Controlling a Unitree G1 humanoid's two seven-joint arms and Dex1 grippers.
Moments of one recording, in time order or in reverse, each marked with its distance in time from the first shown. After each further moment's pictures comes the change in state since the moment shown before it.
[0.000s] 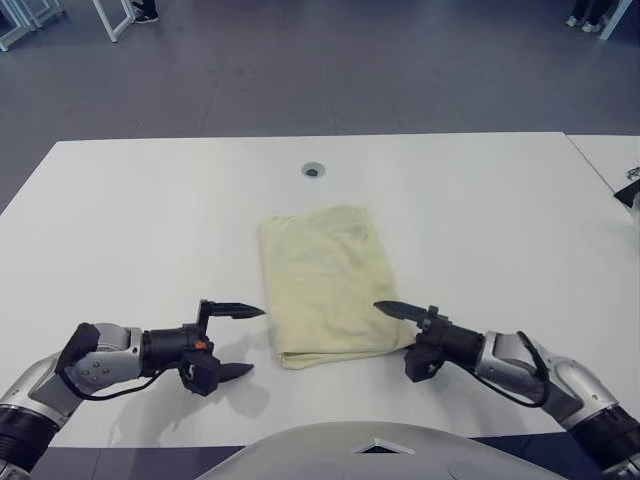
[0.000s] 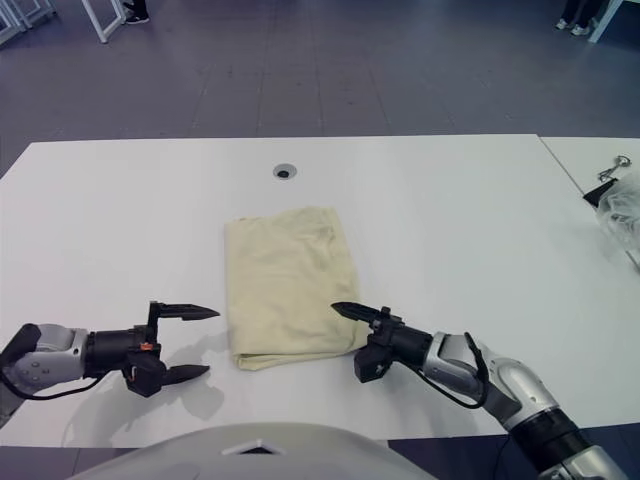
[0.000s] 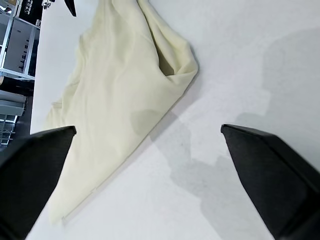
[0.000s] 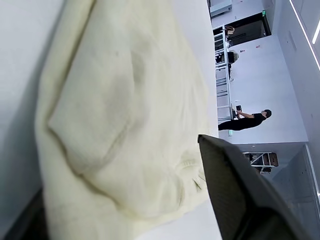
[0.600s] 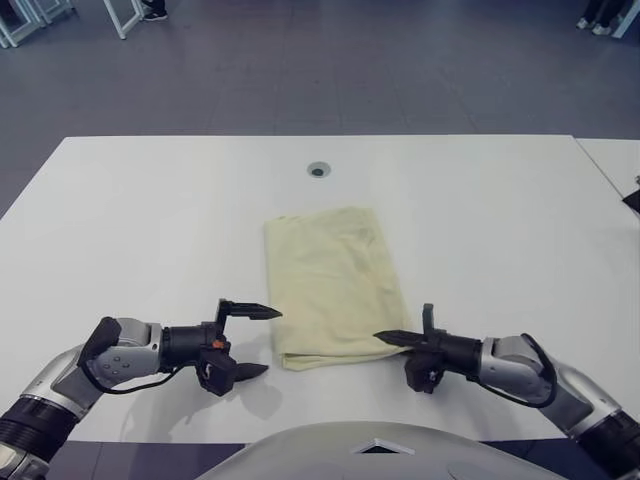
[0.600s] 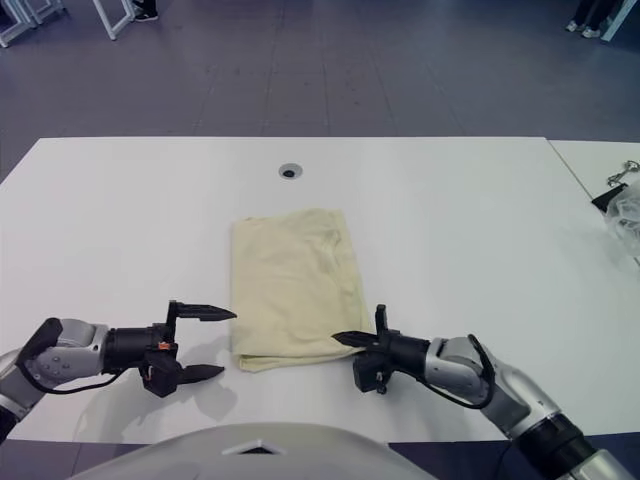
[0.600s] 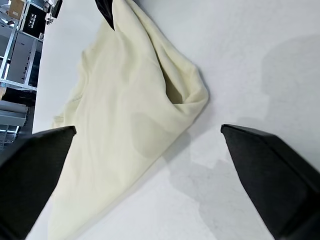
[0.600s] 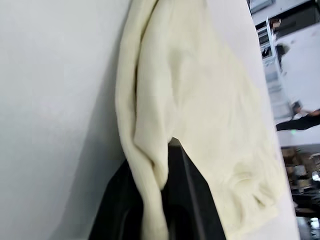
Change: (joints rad) left arm -0.050 -0.033 -0.063 -0.038 0.003 0.020 -0.020; right arm 0.070 -0.033 0.042 -0.166 0.423 0.270 0.365
